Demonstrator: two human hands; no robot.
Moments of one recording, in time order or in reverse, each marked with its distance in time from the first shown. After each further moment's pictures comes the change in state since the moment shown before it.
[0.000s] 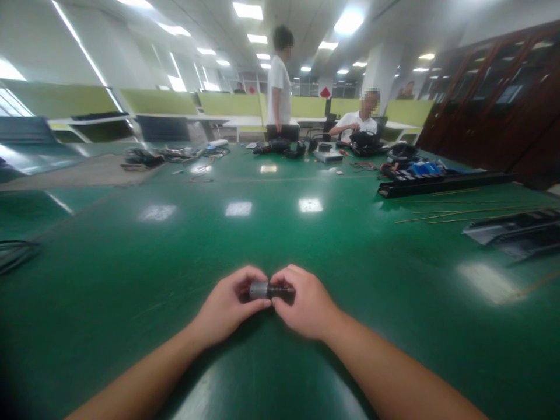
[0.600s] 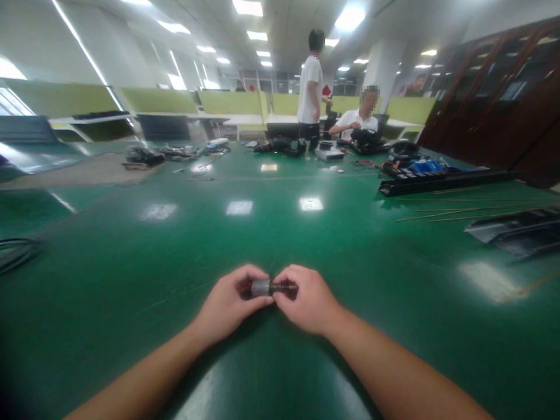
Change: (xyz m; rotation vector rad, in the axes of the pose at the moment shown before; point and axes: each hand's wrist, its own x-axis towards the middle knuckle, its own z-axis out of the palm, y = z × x) left_hand -0.001 0.000 0.004 0.053 0.058 -0.014; right_hand 0.001 0.000 -0.002 -0.012 0.015 0.012
